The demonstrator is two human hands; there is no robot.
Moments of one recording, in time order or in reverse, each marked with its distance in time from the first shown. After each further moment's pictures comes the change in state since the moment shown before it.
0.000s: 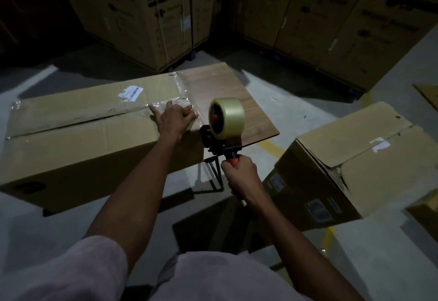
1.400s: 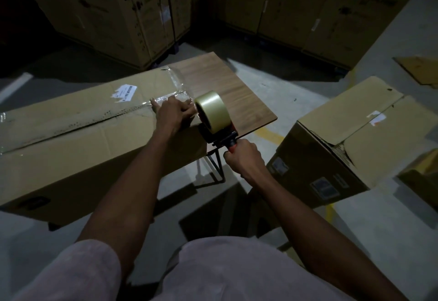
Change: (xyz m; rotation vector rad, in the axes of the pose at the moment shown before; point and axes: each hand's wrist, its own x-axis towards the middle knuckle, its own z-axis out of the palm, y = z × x) left_hand 0.016 -0.024 -0.006 -0.174 -0.084 0.202; right_hand 0.011 -0.023 0.018 -0.428 0.107 0.009
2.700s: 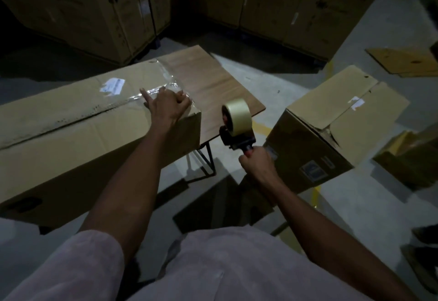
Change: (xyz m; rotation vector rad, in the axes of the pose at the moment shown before) left_hand -0.003 0.004 0.000 0.142 -0.014 0.004; right_hand -0.035 0.052 0.005 0.094 0.094 0.142
